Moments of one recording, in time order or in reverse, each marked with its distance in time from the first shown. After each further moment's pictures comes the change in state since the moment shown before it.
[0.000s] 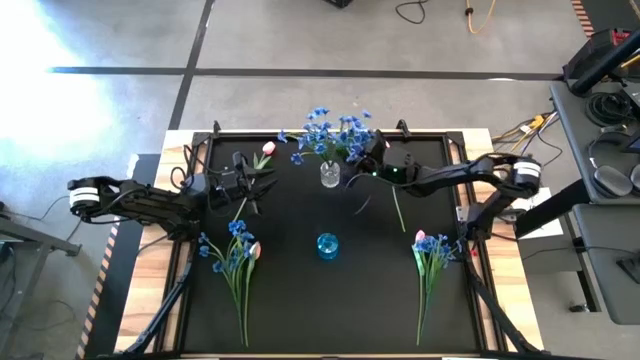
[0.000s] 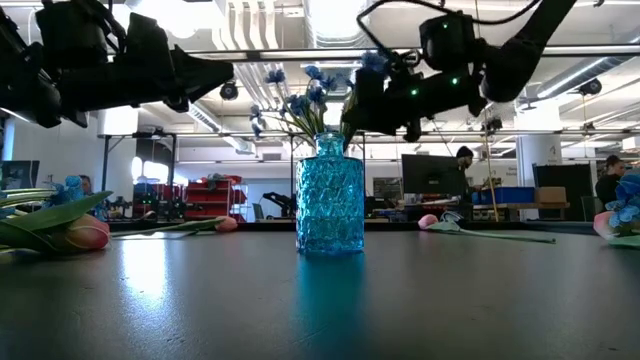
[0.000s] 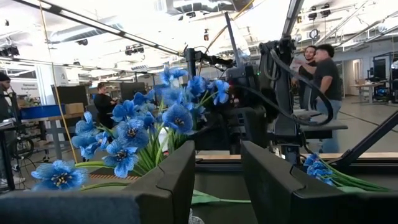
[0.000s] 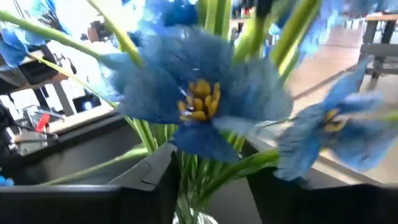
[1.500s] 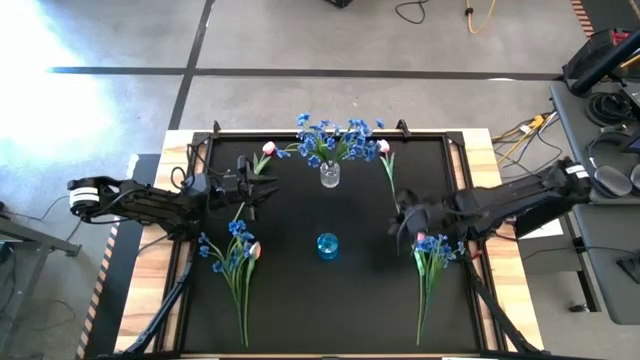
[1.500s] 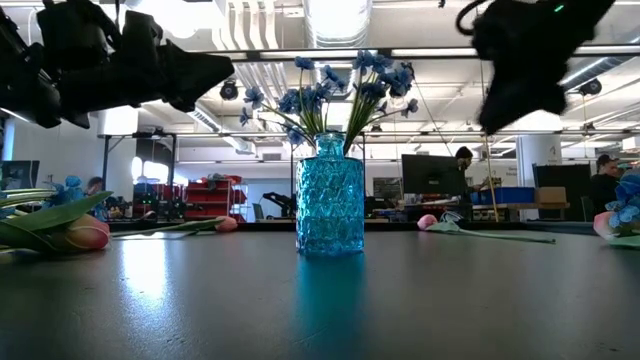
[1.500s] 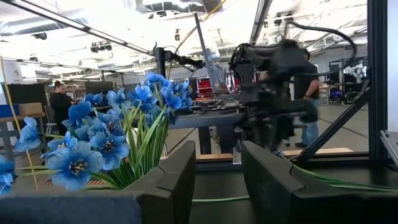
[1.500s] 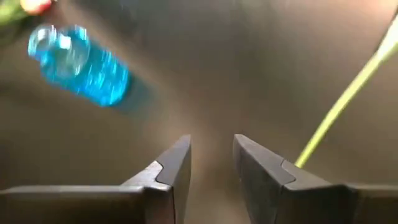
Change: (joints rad) left arm 0.000 0.000 -0.001 -0.010 0.132 -0.044; right arm 0.586 -0.499 0.092 -1.537 0.074 0.811
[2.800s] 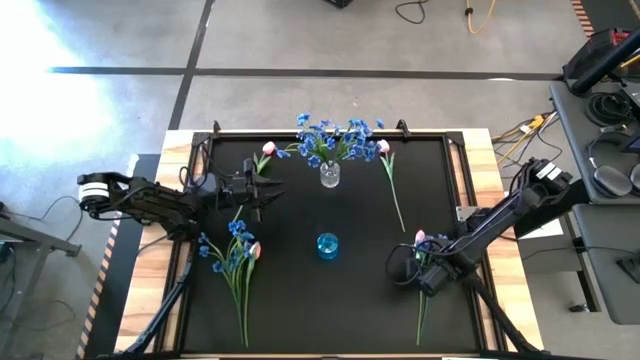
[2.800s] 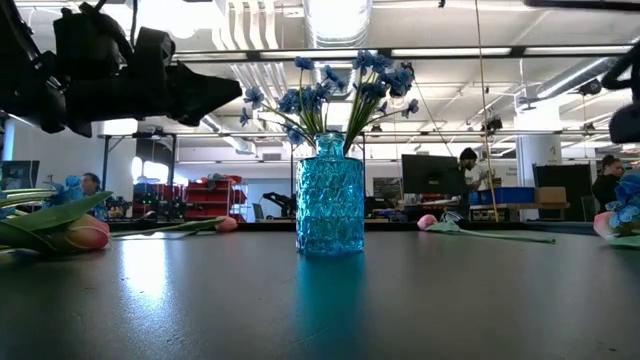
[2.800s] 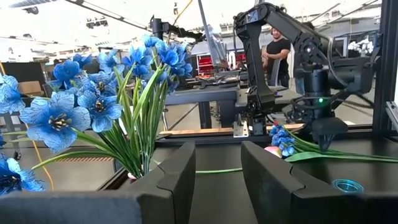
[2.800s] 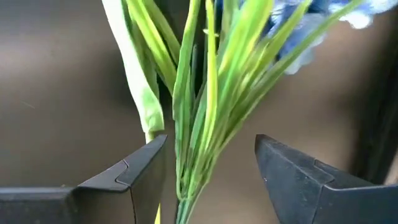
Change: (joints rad) left arm 0.001 0.102 0.008 -0.013 -0.007 0.022; right arm 0.457 0.298 -0.091 -0.108 -0.474 1.397
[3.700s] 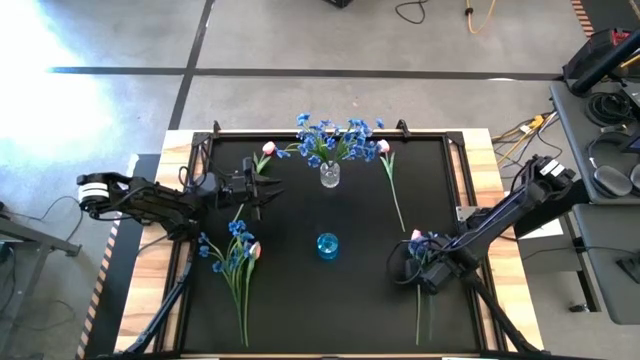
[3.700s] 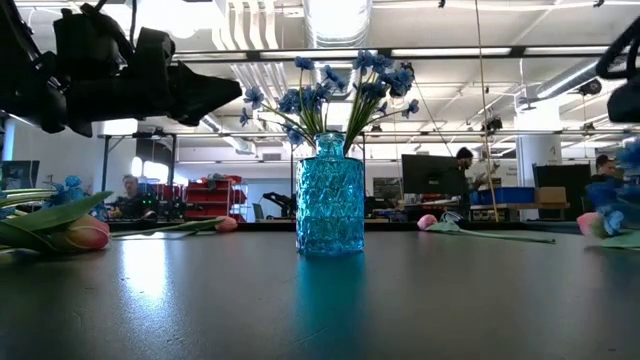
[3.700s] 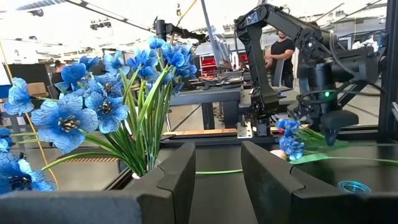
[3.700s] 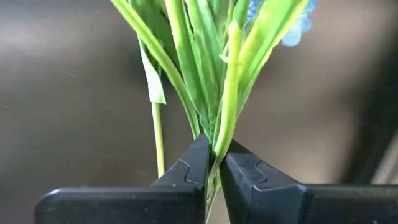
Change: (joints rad) left arm 0.011 -0.003 0.000 0.003 -0.003 0.005; right arm -0.007 -0.059 0.036 -0.030 0.003 -0.057
